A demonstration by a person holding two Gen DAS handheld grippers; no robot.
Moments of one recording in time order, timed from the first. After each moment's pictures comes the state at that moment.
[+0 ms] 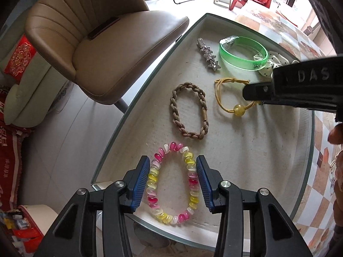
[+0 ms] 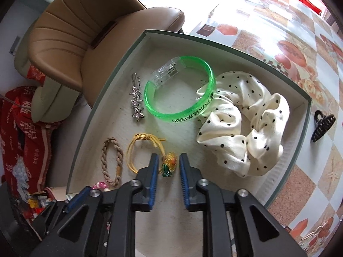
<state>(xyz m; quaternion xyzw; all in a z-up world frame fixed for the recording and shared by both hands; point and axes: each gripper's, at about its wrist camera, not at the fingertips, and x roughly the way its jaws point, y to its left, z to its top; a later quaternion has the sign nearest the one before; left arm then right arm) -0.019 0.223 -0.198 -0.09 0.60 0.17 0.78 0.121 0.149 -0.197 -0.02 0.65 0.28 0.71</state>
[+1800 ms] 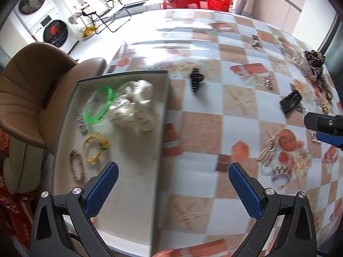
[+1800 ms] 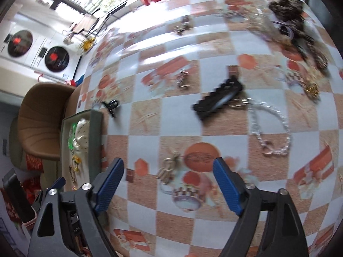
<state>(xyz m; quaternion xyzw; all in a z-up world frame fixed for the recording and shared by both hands) 0.048 0.025 -0.137 0.04 0.58 0.03 0.81 0.081 -0.202 -0.140 0.21 0.61 0.07 0.77</state>
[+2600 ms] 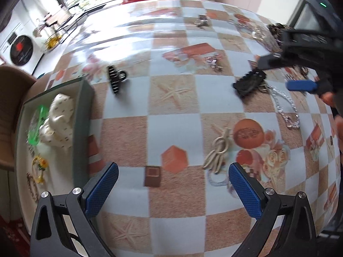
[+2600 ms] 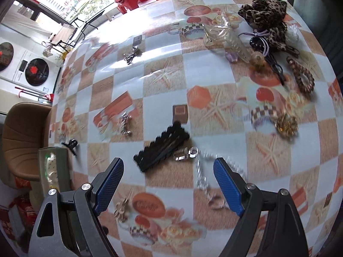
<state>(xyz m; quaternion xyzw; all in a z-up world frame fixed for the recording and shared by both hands) 0.061 -0.054 -0.174 0.06 0.59 -0.08 0.80 0.145 -0.258 -0.164 0.18 0.61 0.01 0.77</state>
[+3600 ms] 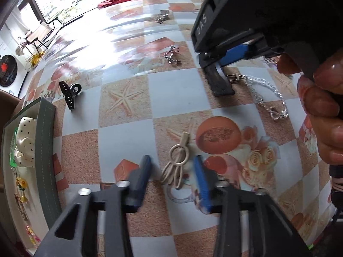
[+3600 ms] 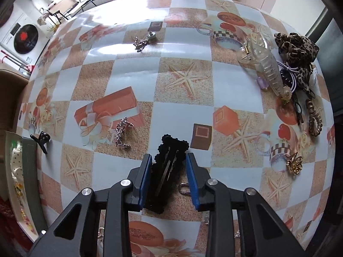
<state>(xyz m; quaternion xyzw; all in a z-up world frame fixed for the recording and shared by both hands) 0.051 -0.107 -0.191 0.09 0.58 -0.14 0.80 0.180 -0.201 -0.184 0.07 0.62 -0.01 0.78</state>
